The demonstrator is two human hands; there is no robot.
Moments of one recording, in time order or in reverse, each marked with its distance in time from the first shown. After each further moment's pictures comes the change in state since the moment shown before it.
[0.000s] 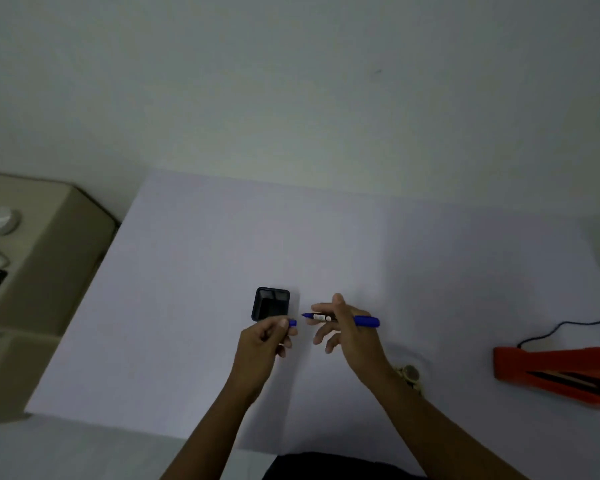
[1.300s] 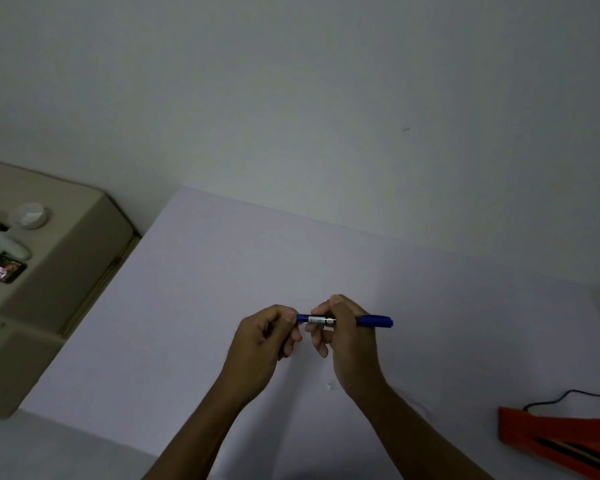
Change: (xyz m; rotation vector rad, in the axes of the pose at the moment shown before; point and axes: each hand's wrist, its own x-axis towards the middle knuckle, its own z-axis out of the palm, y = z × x) left_hand -0.033 0.102 -0.025 0.014 -0.015 0.287; right_hand -0.015 -0.085 0.047 0.169 -0.006 -0.257
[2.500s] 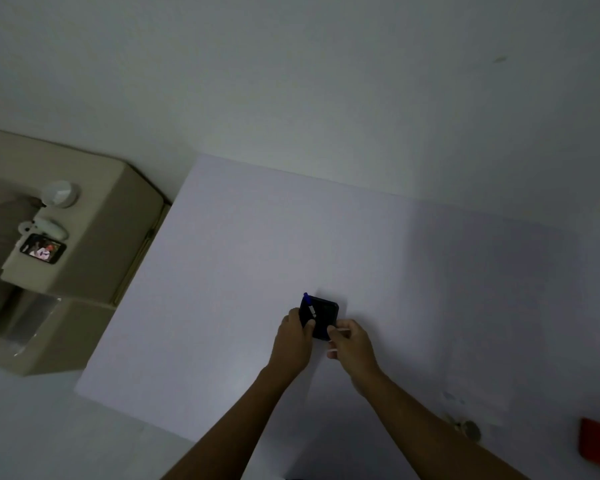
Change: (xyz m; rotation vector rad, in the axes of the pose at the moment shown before) left_hand 0.105 -0.195 0.009 0.534 0.059 -0.377; right_hand 0.083 0.192 -0.012 -0.349 0.049 0.571
